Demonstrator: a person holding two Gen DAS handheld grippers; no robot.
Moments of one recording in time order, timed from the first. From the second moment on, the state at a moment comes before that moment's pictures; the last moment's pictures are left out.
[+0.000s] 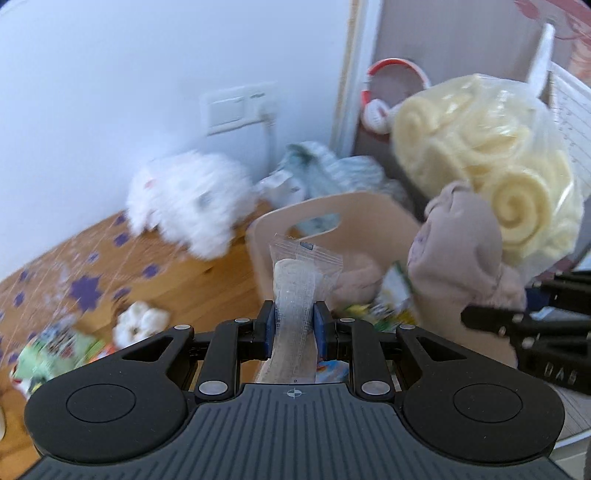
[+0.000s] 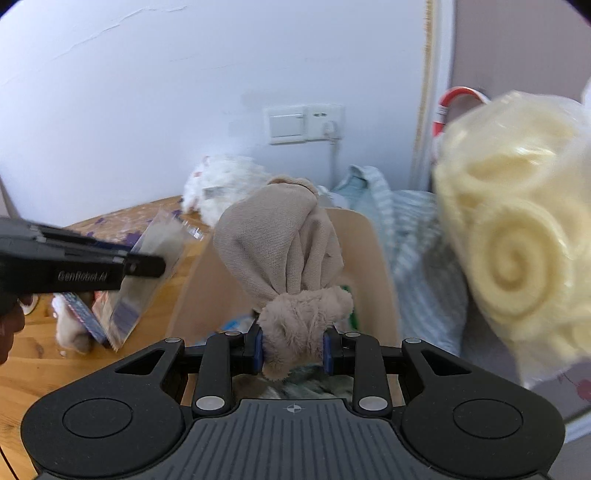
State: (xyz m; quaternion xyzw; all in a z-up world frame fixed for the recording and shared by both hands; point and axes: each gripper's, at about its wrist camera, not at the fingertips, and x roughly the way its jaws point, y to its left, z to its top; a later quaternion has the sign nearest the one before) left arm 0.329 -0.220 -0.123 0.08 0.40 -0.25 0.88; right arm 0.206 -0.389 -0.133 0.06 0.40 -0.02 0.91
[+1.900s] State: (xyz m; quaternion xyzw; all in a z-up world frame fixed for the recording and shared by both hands) left arm 0.343 0.019 -0.174 0.03 0.45 -0.03 0.89; right arm 0.290 -0.183 -0.183 0.00 0.45 0.08 0.89
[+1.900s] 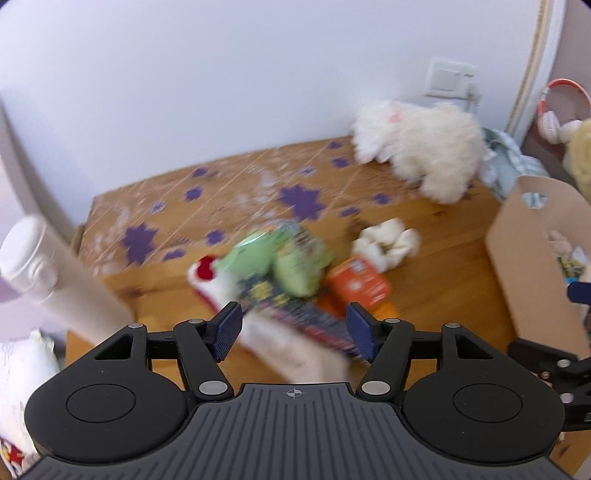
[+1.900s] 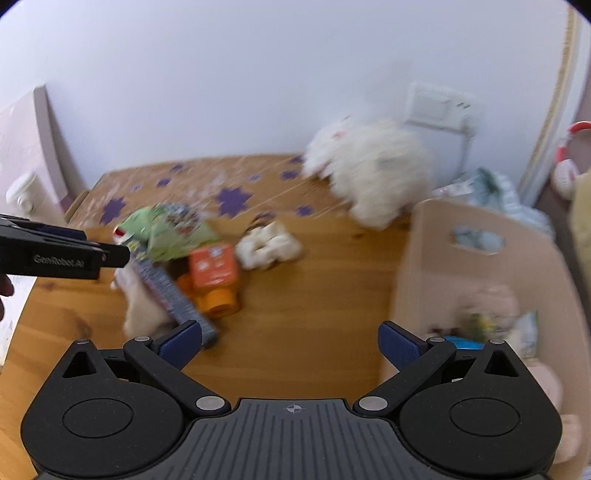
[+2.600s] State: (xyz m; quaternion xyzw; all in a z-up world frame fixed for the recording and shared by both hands) left arm 0.378 0.059 -0.239 -0.04 0.52 -0.06 0.85; right arm 0.347 -0.110 -0.264 -0.11 0.51 0.14 0.84
